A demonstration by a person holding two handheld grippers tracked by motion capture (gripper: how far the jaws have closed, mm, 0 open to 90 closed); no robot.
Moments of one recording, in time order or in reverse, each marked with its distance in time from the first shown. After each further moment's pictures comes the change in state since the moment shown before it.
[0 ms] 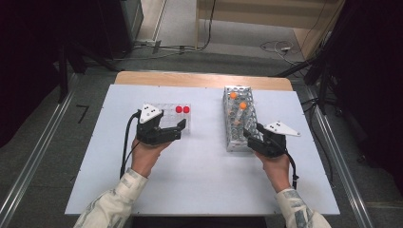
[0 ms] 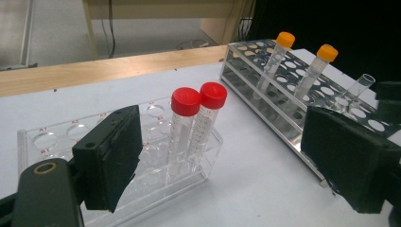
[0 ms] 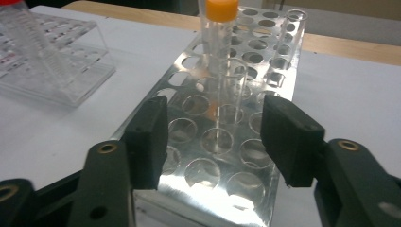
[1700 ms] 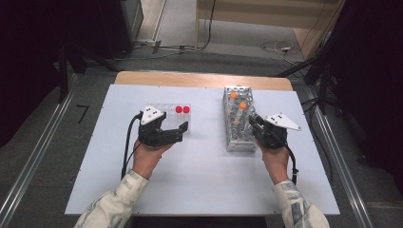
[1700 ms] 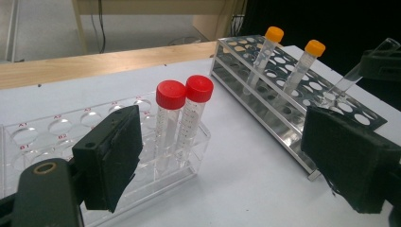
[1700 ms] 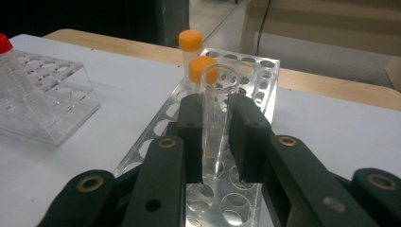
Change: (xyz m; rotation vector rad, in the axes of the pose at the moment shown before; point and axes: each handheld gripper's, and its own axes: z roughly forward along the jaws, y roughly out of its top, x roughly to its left) left arm -0.005 -0.002 0.001 0.010 -0.033 -0.003; right arm 0.003 0.026 -0.005 -0.089 -0.069 -0.023
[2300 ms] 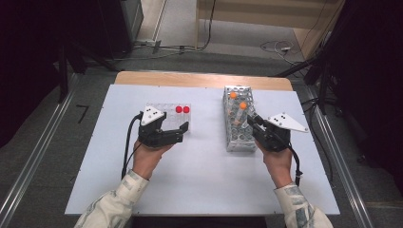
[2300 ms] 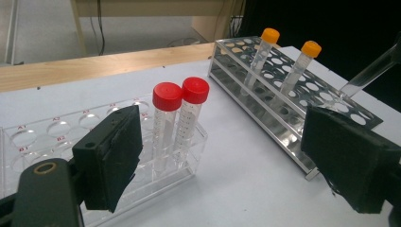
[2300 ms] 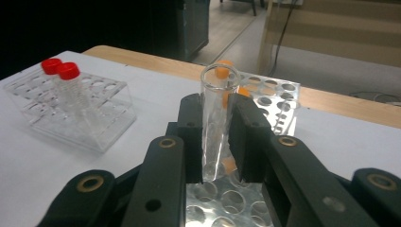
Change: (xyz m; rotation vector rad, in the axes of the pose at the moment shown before) left arm -0.003 0.001 -0.002 -0.002 -0.005 0.011; right arm 0.015 0.016 -0.026 -0.035 0.087 -0.008
